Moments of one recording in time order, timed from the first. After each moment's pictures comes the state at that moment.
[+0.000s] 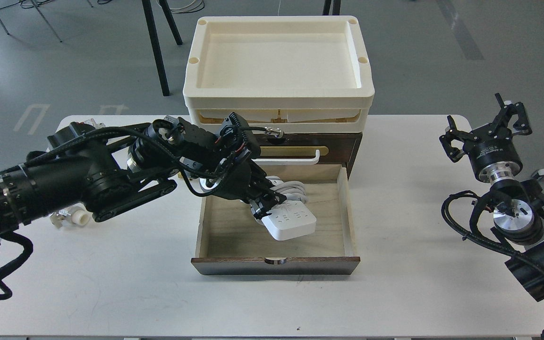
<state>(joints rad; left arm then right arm) -1.10 0.29 -0.17 -1.11 2.06 -0.49 -0.44 0.51 -0.33 1.01 0.73 0.07 0.31 0.35</state>
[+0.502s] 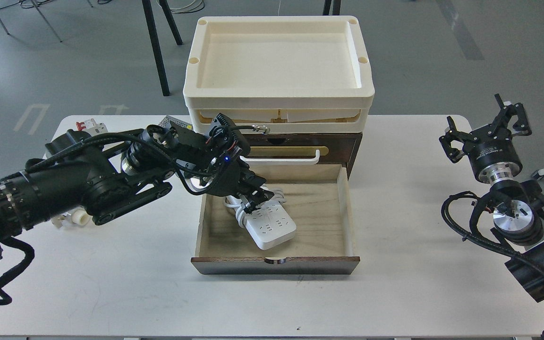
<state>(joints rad) -1.06 0.28 -0.20 -1.05 2.03 -0.49 -0.38 0.50 -0.33 1.01 0.73 0.07 0.31 0.35</state>
